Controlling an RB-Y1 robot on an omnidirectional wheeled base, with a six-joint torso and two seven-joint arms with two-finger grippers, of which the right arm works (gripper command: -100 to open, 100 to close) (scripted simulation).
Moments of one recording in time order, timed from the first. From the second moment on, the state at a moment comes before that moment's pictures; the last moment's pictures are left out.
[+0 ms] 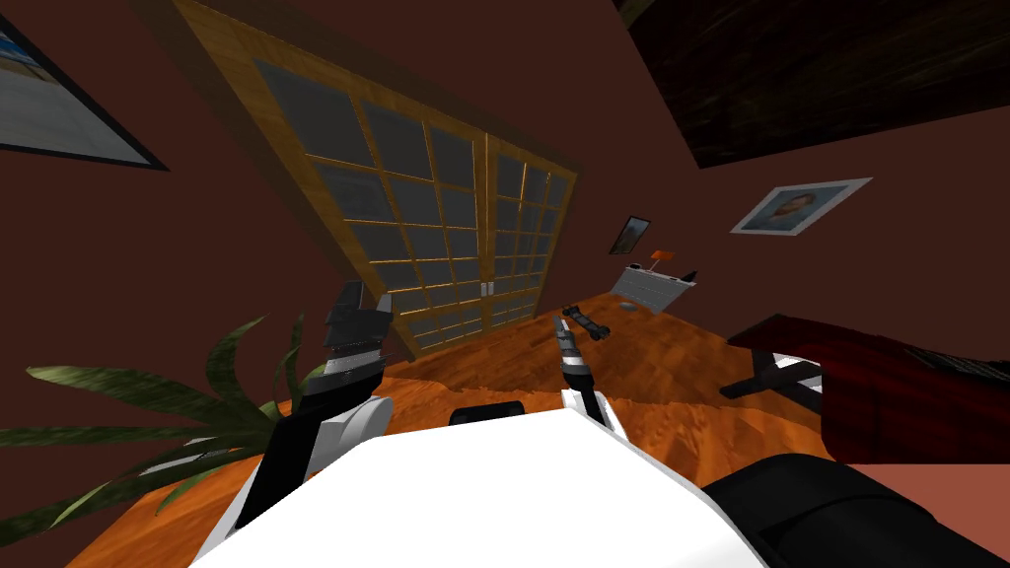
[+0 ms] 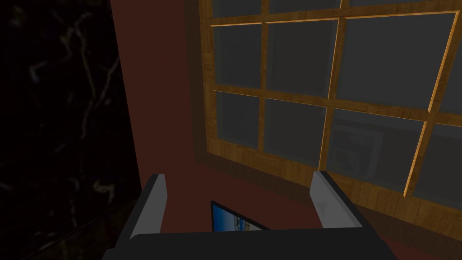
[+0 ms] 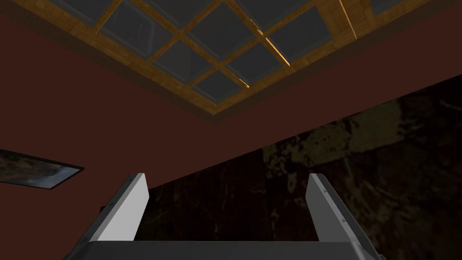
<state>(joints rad) 0.45 -0.08 -0.12 -1.84 0.15 -0.64 0.44</state>
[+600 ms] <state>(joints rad) 0.44 -0.09 -0.14 -1.71 0.19 -0.69 0.54</state>
